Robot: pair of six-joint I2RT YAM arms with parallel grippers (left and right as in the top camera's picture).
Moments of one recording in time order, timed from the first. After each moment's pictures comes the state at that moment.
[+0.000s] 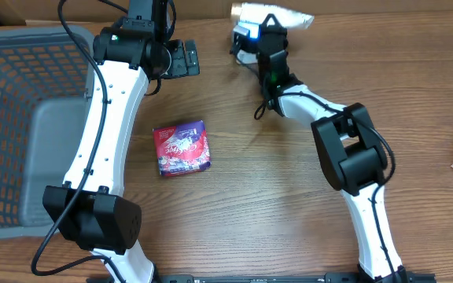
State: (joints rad) left arm -0.17 1.88 1.96 -1.14 -0.05 -0.32; right arm 0.42 2.44 1.74 0.59 0.53 -1.42
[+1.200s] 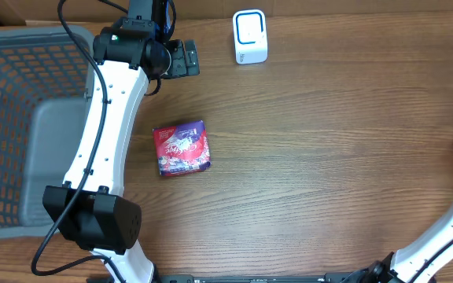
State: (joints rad) left arm -0.17 1.88 1.96 -1.14 -0.05 -0.32; right arm -0.64 2.21 1.78 -0.96 0.45 0.09
